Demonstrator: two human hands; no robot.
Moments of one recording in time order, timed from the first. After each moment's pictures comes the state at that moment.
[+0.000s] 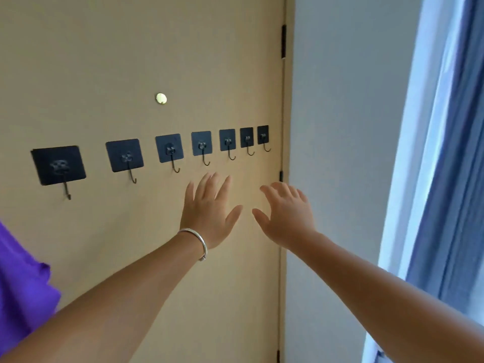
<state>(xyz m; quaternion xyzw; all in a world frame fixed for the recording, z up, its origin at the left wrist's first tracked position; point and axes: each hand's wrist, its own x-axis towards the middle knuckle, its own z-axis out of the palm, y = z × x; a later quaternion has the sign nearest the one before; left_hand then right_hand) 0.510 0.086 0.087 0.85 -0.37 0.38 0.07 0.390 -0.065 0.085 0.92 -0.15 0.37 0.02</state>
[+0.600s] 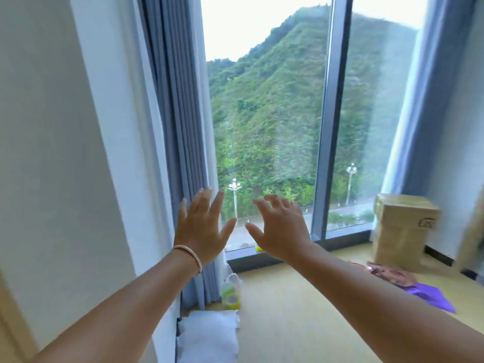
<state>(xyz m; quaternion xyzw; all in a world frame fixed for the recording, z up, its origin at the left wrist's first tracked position) 0.139 -0.203 0.040 0.58 -0.75 0.21 0.25 -0.050 -0.186 0.047 0.75 -0.59 0.26 0.16</state>
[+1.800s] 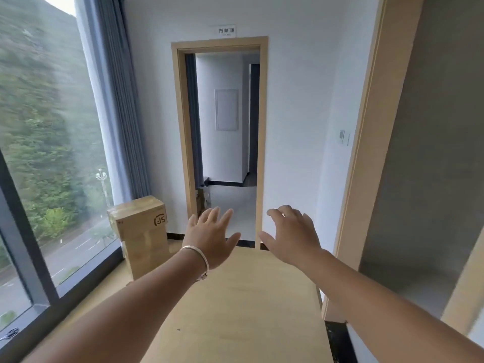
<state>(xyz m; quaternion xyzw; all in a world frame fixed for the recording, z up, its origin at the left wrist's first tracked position) -0.622 -0.222 -0.008 0.06 -0.98 0.04 0.20 -0.682 -0.025 0.006 0.27 -0.94 0.12 0.19</state>
